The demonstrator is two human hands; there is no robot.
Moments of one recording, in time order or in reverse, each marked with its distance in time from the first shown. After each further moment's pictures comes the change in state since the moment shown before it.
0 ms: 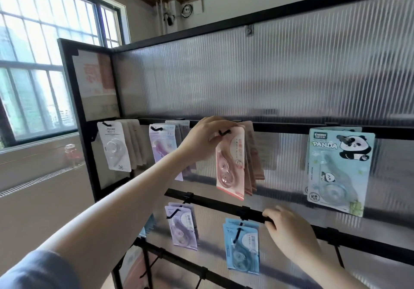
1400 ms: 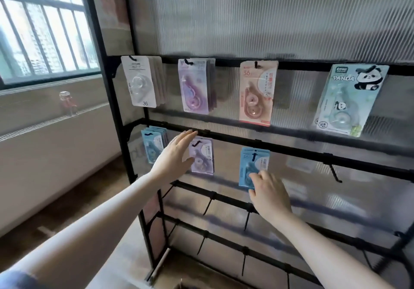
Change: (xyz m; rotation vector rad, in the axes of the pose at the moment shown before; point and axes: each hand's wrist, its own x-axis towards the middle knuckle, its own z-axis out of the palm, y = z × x) left_hand -0.239 -0.035 -0.007 -0.049 -0.132 -0.316; right_hand -0.094 -0.110 0.037 -0.204 -0.114 0.087
